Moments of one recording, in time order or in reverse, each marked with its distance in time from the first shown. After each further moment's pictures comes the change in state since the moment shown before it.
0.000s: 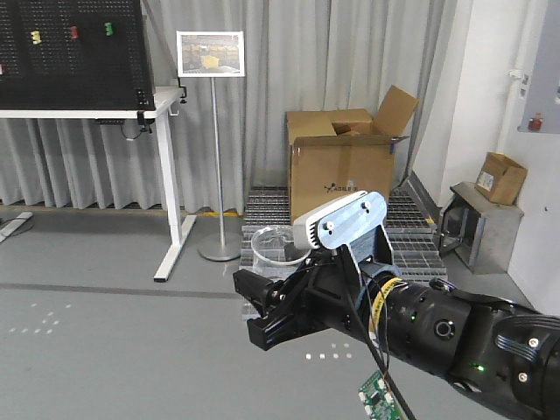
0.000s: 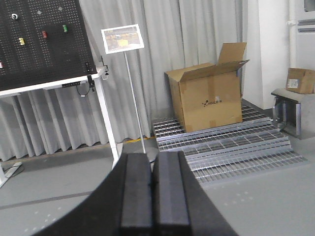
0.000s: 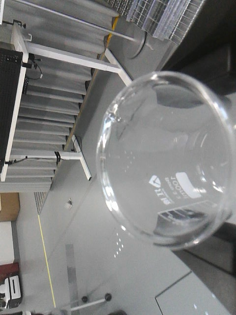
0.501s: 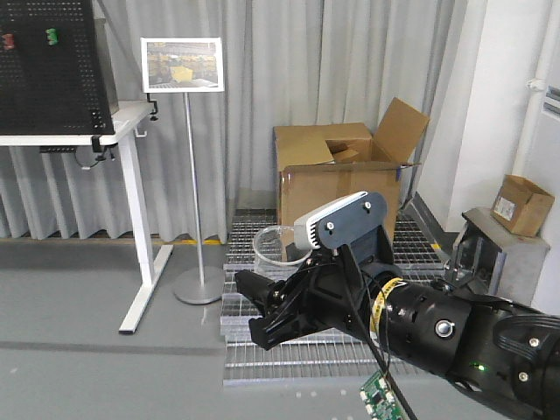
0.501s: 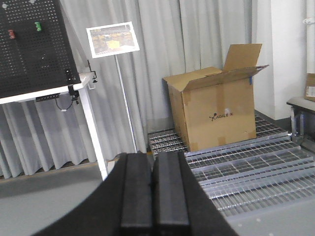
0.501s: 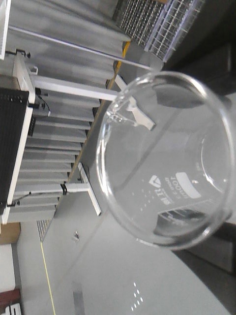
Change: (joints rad) left arm 0.000 0.000 0.000 0.000 0.000 0.000; right arm 0.000 0.000 0.000 0.000 0.004 0.000
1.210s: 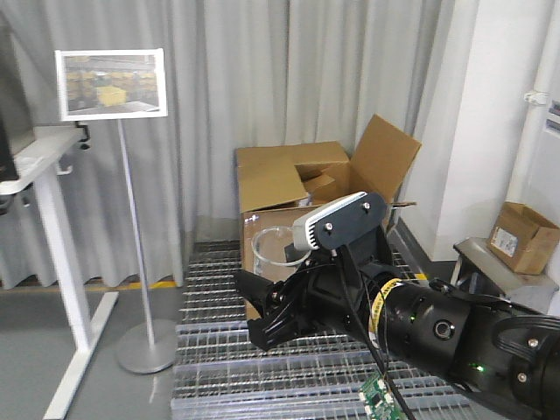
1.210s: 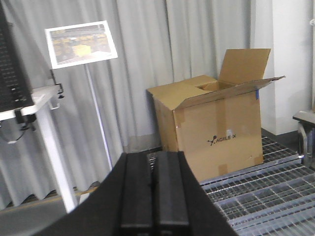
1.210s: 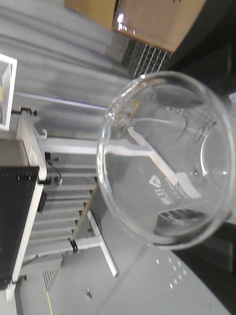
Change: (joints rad) left arm 0.000 0.000 0.000 0.000 0.000 0.000; right arm 0.000 0.000 0.000 0.000 0.002 0.000
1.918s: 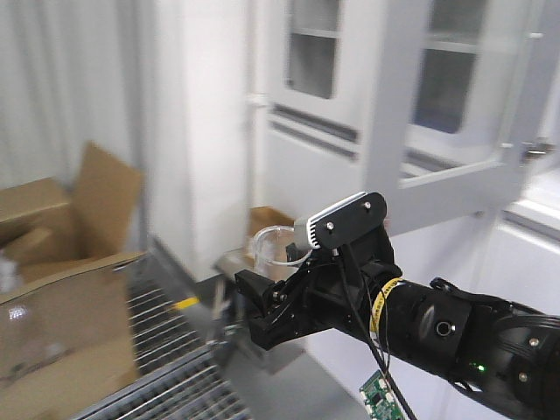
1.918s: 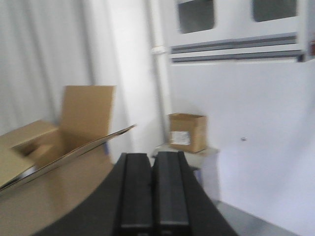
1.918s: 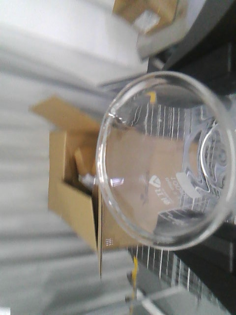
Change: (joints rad) left arm 0.000 0.000 0.000 0.000 0.000 0.000; right arm 0.000 0.000 0.000 0.000 0.000 0.000
